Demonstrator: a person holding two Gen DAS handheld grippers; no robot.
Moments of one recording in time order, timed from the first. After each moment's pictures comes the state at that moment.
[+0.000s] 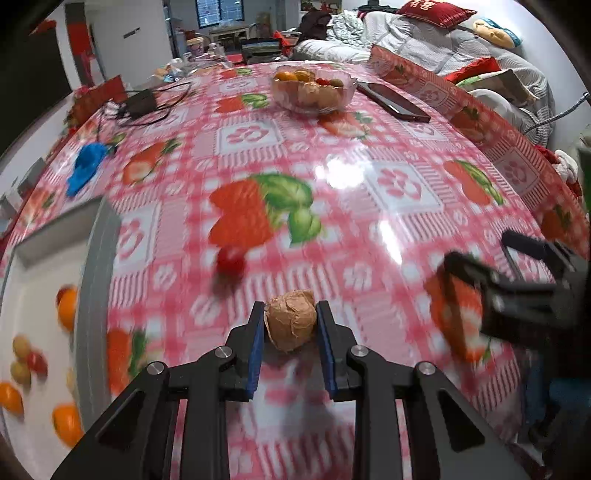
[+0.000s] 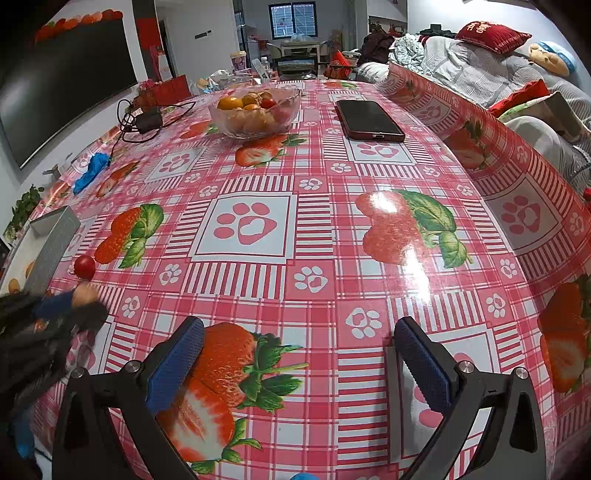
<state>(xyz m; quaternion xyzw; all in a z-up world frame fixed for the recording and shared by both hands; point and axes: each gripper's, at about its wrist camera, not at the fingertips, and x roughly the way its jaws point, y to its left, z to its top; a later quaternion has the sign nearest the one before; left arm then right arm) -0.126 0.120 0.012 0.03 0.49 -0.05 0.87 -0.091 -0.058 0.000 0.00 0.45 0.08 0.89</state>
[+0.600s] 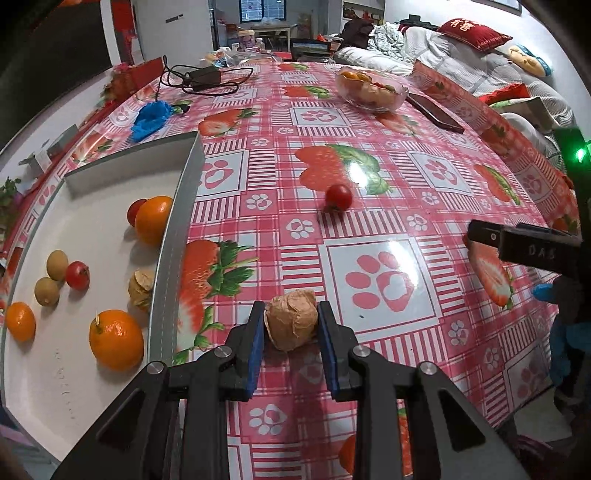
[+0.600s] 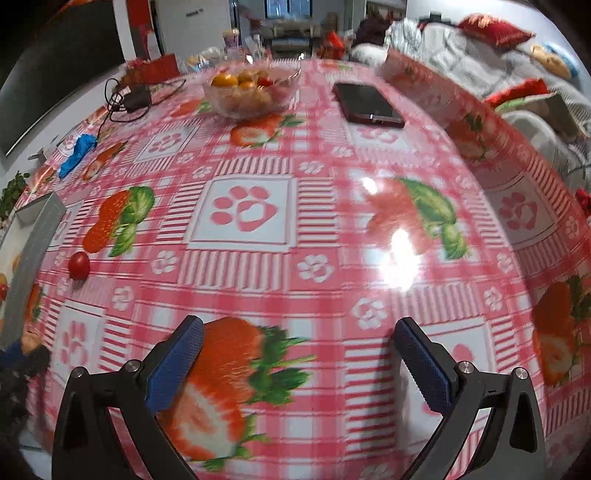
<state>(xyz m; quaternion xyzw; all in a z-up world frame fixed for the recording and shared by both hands) -0.180 0.170 0.012 -0.01 0.49 0.01 0.87 -0.082 -0.042 0.001 -0.02 0.50 0.06 0.86</state>
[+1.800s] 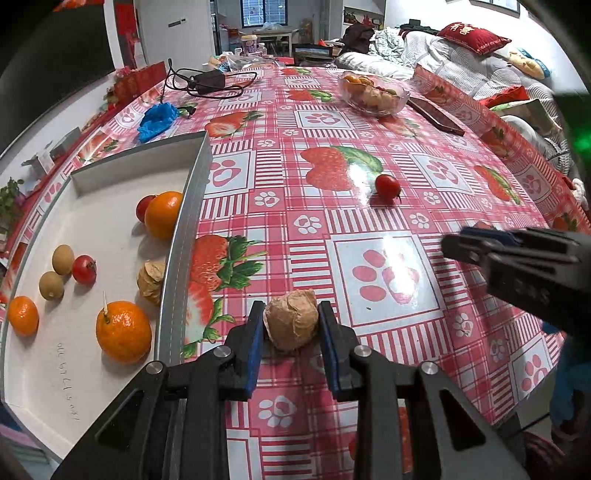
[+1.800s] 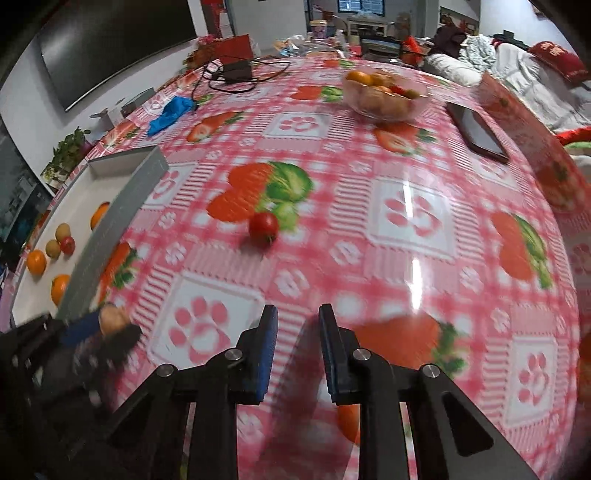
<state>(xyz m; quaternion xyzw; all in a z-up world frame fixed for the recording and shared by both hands) -0.188 0.174 0.012 -0.01 0.48 0.01 0.88 -0.111 0.037 0.013 -0.06 0.50 0.18 0.85</state>
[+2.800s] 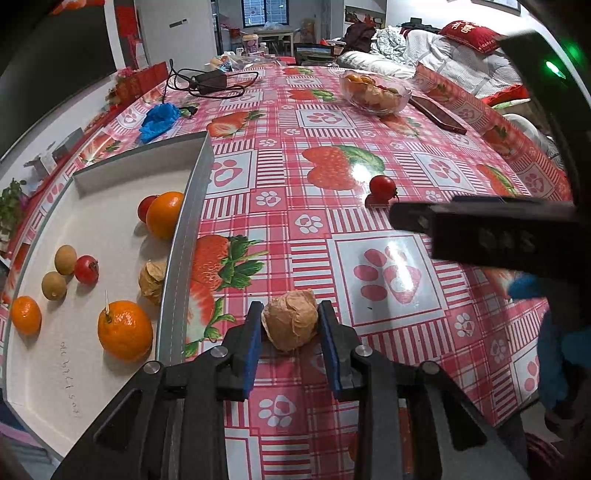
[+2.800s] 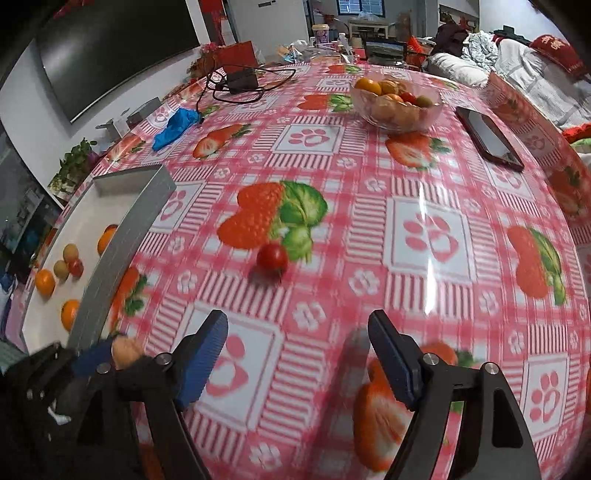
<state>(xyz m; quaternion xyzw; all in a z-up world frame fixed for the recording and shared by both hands) -0.188 0.174 0.011 0.00 0.48 0.02 0.88 -0.089 0.054 0.017 -0.03 0.49 0.20 0.85</state>
